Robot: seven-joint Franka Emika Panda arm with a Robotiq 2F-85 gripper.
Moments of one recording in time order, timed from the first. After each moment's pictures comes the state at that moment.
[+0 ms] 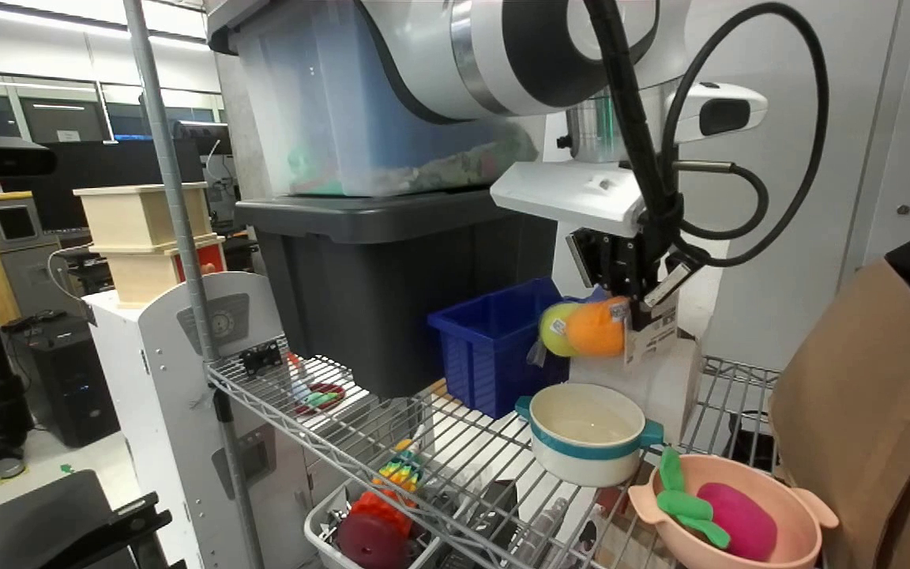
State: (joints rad) arm -0.12 0.62 -0.02 -1.73 0.11 2.67 0.03
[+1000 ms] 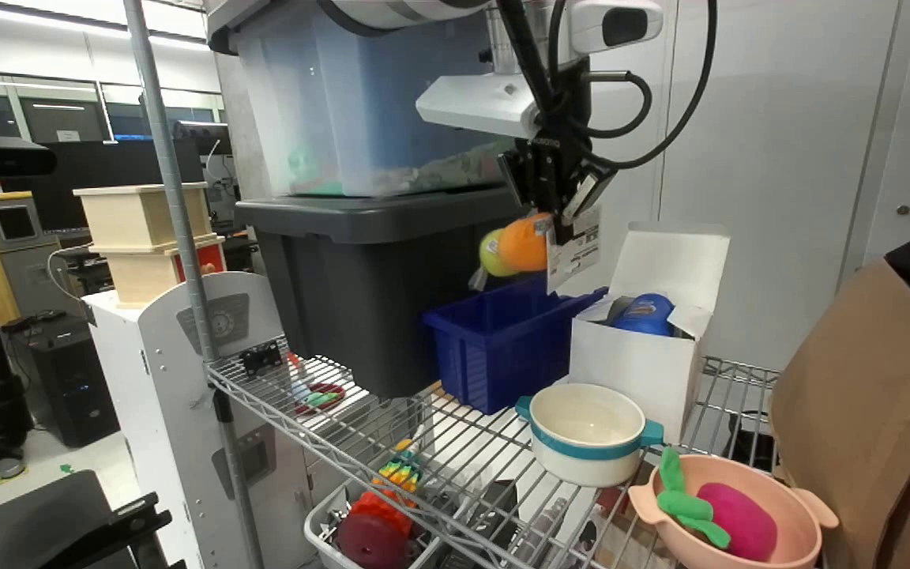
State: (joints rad) arm -0.11 0.45 0.07 -1.84 0.17 2.67 0.03
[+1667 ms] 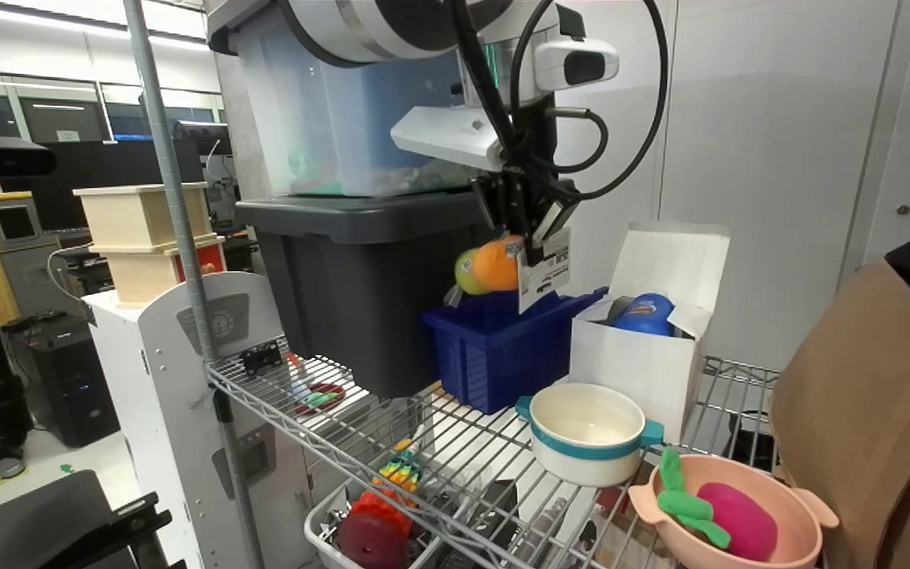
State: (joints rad) arm -0.06 0.47 0.07 -1.87 0.17 2.70 0.03
